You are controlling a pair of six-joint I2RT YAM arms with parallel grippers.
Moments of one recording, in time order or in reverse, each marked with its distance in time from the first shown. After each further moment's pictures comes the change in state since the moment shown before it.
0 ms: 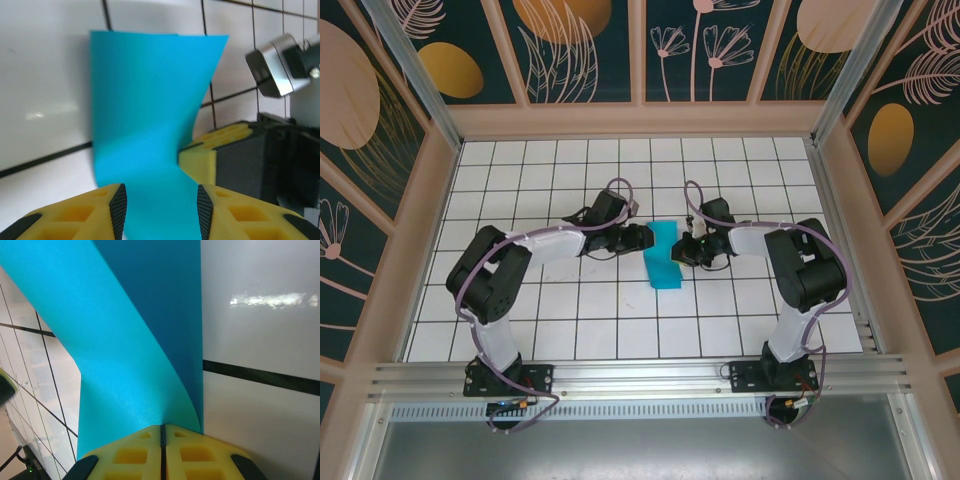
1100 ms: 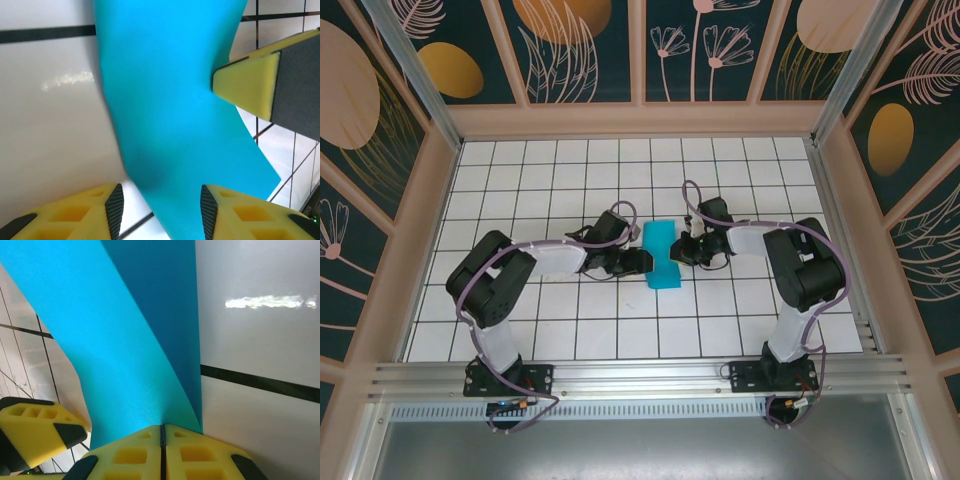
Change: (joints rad) left arm -0.043 -0.033 -0.150 0.018 0.032 0.008; right arm 0.009 0.007 0.012 -0.004 0.011 -0.002
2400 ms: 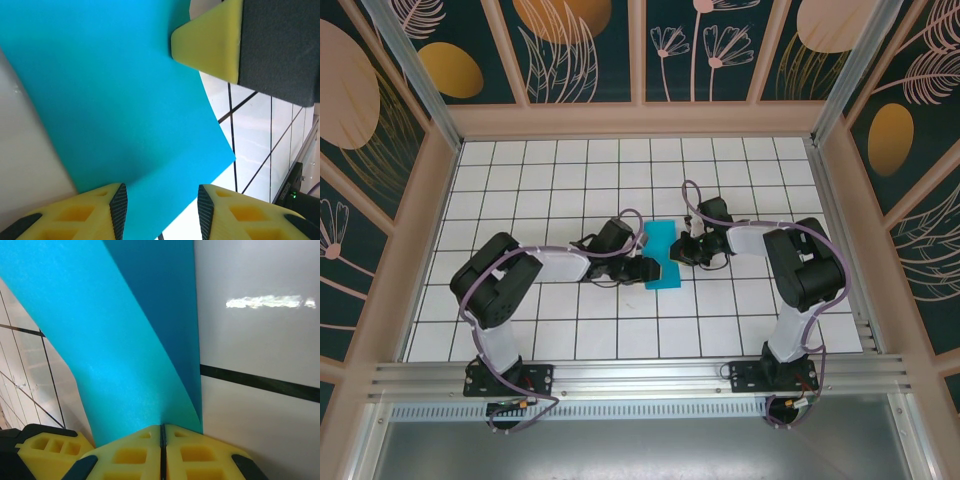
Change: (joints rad) left arm -0.050 0.023 -0.058 0.142 0.076 -0.034; right arm 0.002 0.000 0.002 -0.004 0.003 0.000
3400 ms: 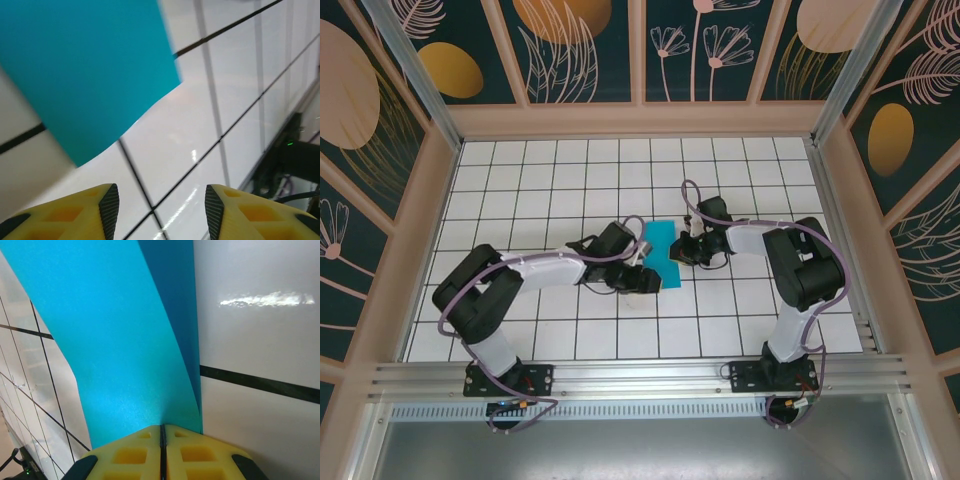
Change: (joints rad) left arm -0.040 -0.135 0.037 -0.242 0.040 0.088; right arm 0.002 0.005 0.012 -0.015 0.000 0.000
